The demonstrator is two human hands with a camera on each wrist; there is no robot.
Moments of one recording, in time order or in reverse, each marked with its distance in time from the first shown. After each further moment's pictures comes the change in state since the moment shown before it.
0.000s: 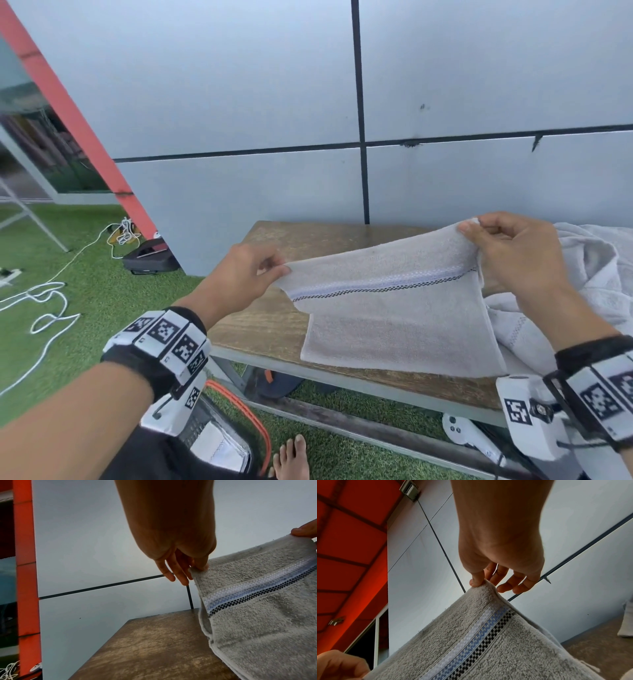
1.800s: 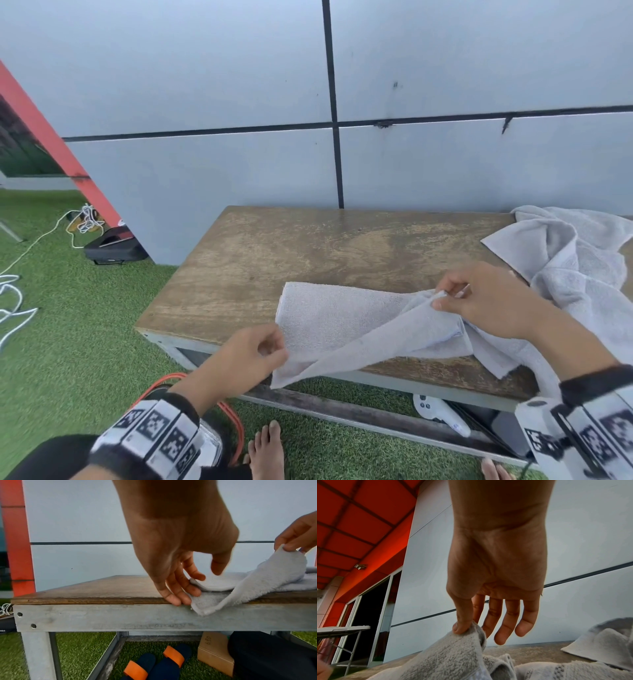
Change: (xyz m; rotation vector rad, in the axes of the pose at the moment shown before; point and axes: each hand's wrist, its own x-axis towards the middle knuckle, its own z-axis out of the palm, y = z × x) left_hand -0.080 0.013 0.092 -0.258 -0.421 -0.317; right_hand -0.033 0.036 -0.038 -0.654 -0.654 -0.072
